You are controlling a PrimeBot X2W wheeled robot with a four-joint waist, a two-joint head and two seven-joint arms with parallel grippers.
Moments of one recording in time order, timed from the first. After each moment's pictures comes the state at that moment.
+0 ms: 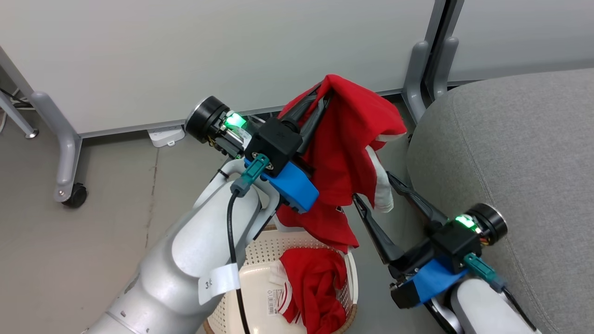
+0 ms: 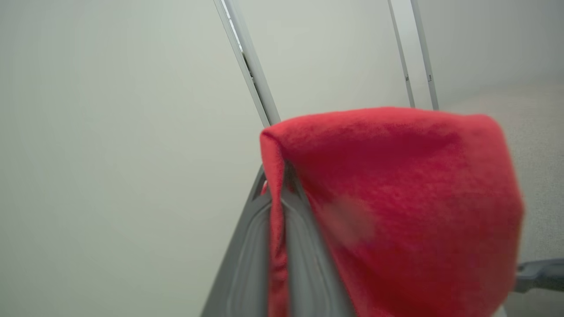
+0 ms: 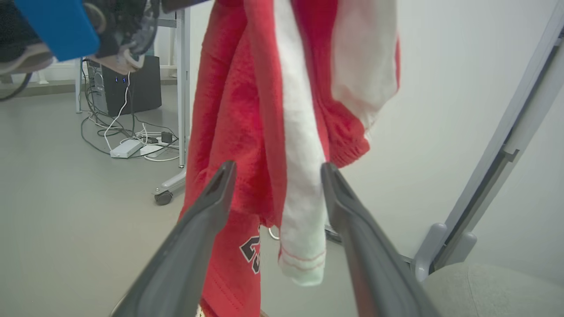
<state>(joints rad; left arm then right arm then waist) -0.78 0.10 -0.71 0.50 -0.24 -0.07 -0.26 -0.28 -0.17 0.37 0.21 0.06 0.13 -0.26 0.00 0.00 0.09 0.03</state>
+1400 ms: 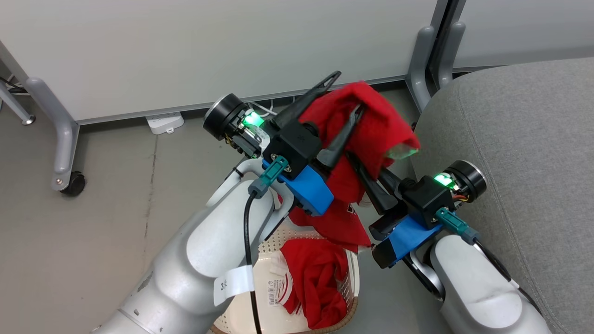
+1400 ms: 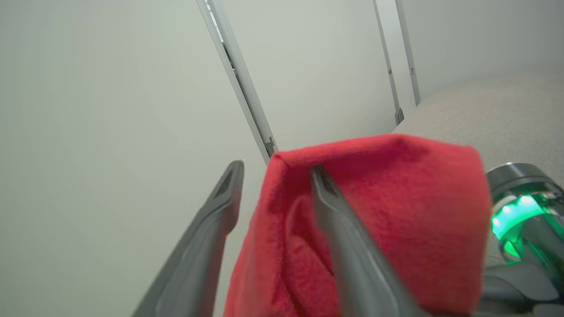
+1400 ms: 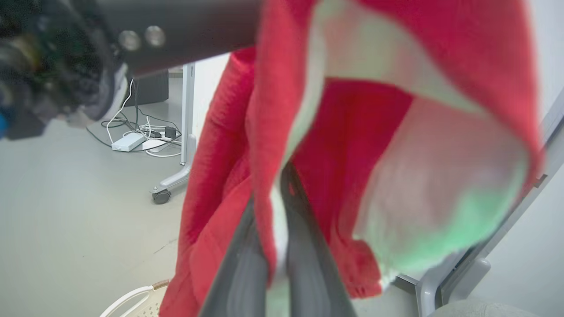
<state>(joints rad) -0.79 0.06 -0.72 0.51 -0.20 -0.11 -0.26 -0.51 -0.13 0.45 0.40 0.06 0.13 -0.26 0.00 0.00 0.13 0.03</state>
